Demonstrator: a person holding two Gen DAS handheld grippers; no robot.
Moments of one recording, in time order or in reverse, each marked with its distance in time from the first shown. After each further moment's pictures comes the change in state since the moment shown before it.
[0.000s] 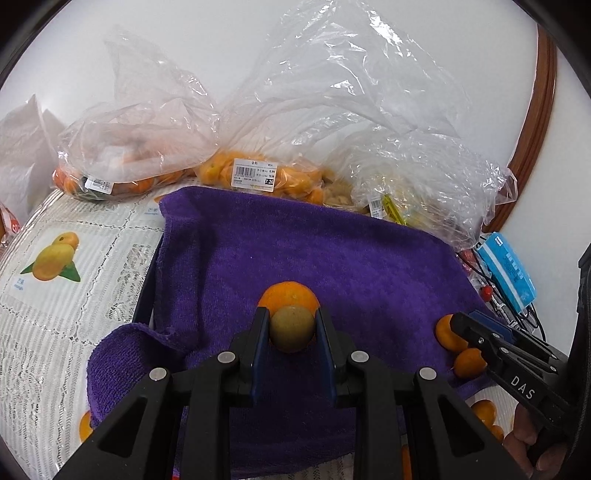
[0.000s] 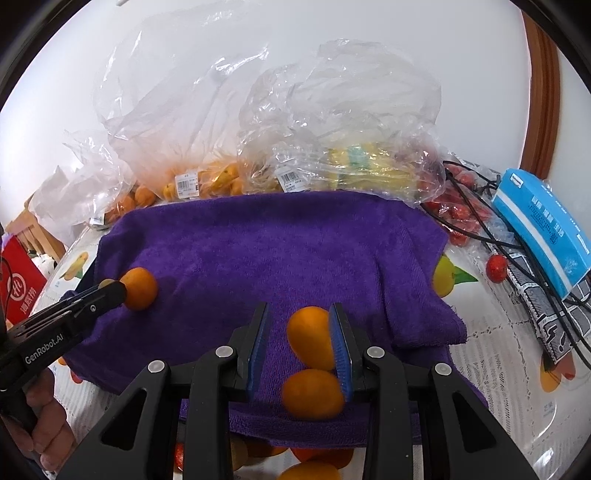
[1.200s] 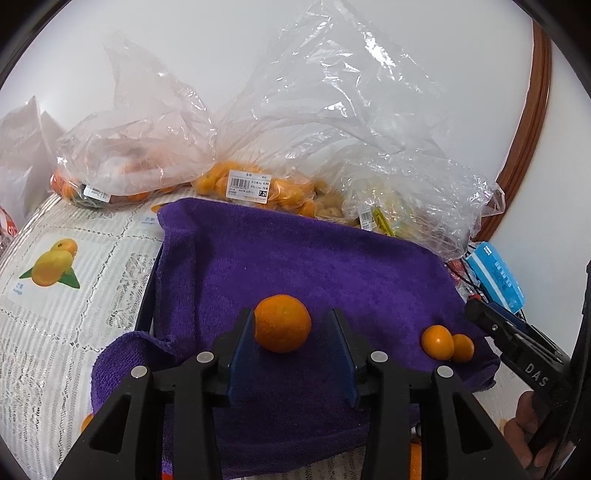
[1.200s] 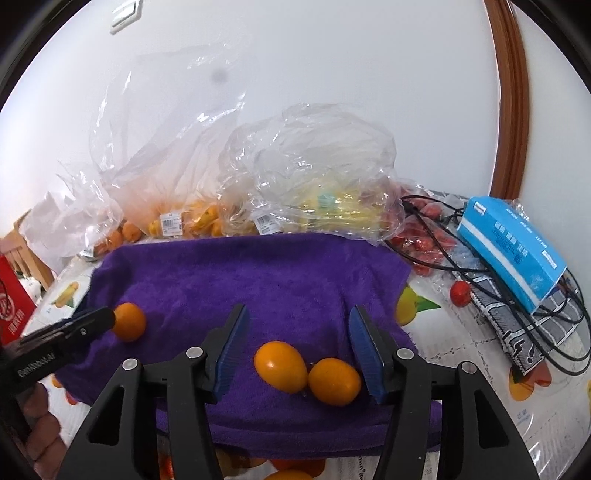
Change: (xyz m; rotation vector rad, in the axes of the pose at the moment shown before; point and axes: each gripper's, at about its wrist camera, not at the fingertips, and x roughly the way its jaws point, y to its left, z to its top) left arm -0.011 0.002 0.001 -0.010 -0.035 -0.035; right arm -0.028 -0.010 0.006 0.033 -0.134 -0.062
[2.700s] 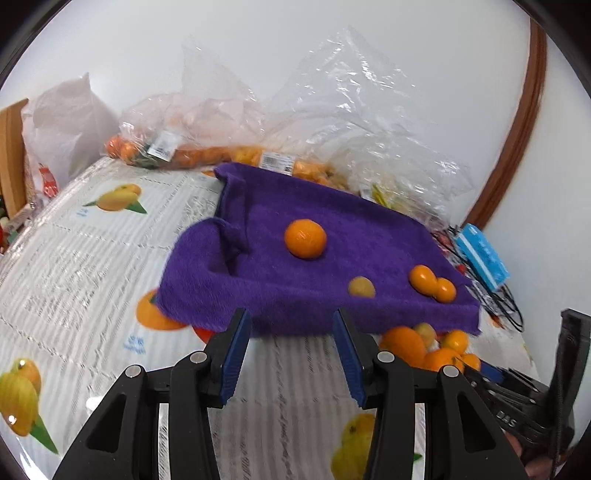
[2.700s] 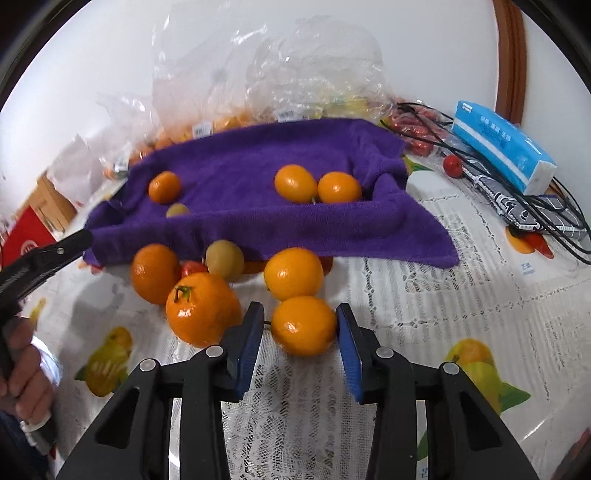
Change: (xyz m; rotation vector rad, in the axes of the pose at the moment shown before) left arm -0.077 0.016 -0.066 -0.047 -0.003 0.010; right arm -0.050 -0.005 -0.098 -0.021 0.225 0.061
